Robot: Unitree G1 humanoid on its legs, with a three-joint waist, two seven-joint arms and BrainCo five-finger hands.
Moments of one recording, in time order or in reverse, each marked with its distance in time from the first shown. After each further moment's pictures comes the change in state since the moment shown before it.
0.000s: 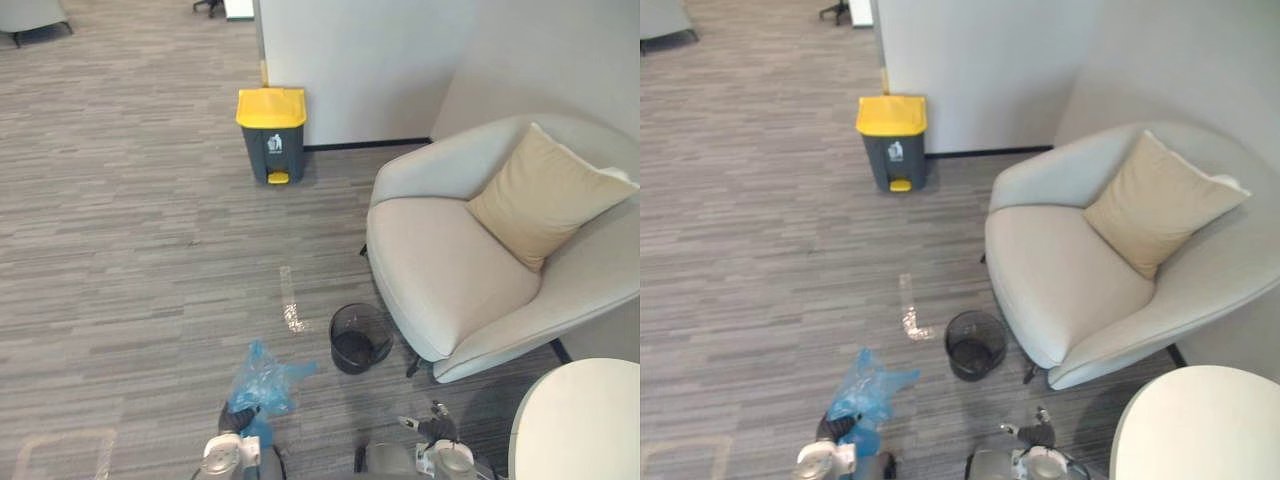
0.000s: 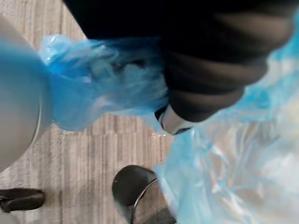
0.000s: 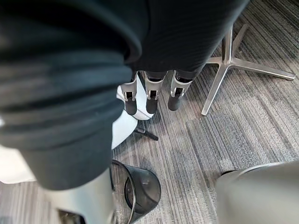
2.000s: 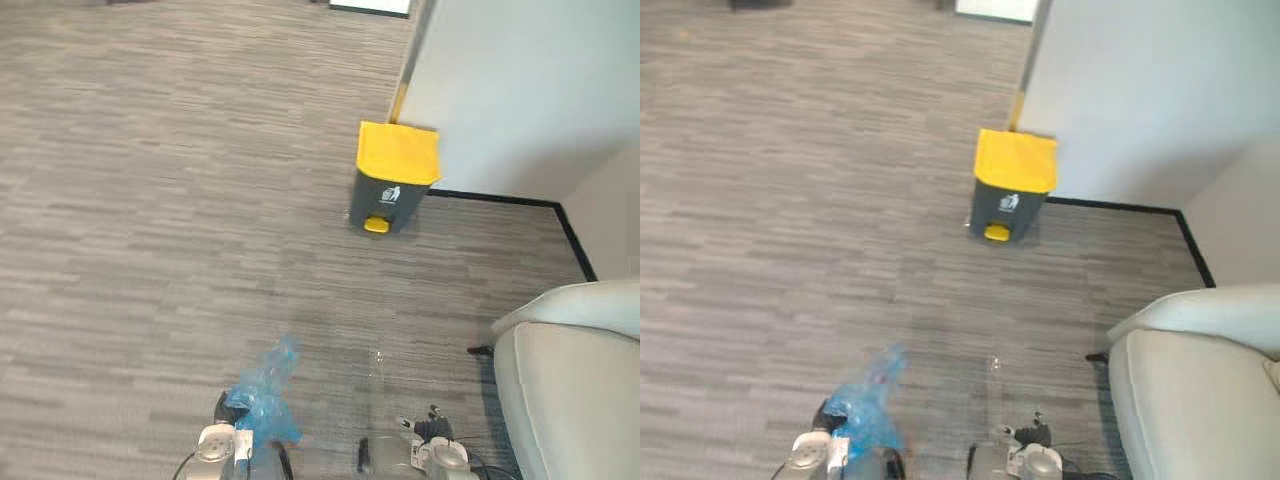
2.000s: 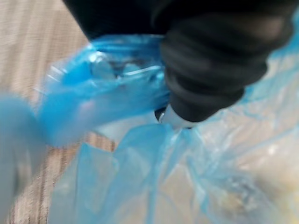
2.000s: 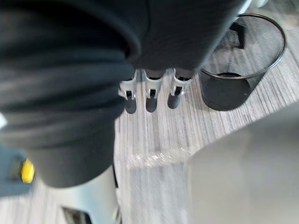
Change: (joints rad) left arm -0.070 0.120 -0.075 0.014 0.019 0.019 0.004; right arm -0.067 0.021 -0.025 0.087 0.028 0.014 -0.012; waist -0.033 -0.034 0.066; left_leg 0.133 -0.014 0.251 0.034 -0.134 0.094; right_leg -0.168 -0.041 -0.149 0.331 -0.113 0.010
